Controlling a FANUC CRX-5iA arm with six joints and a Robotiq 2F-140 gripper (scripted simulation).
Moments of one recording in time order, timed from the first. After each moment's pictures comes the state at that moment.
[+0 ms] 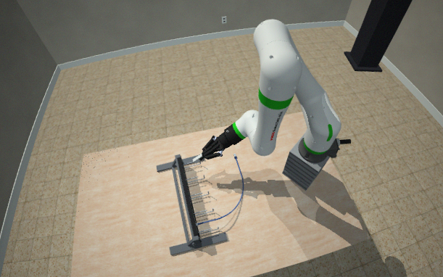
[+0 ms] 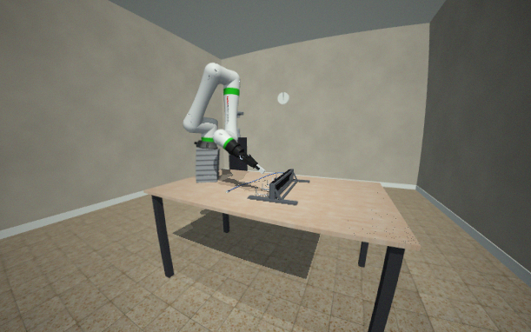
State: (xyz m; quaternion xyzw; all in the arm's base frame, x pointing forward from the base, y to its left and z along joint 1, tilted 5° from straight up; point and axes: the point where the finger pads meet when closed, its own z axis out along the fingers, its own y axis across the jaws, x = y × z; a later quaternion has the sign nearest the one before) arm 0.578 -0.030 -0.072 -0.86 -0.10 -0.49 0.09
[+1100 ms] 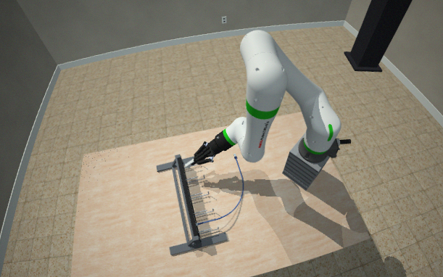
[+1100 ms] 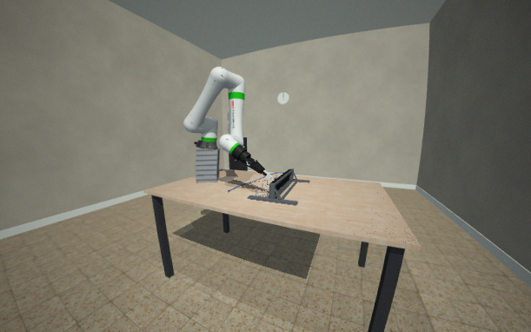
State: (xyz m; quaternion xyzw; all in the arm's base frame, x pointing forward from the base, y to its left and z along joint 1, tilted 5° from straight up) arm 0.627 -0.017 -0.103 -0.86 -0.10 -0.49 0.09
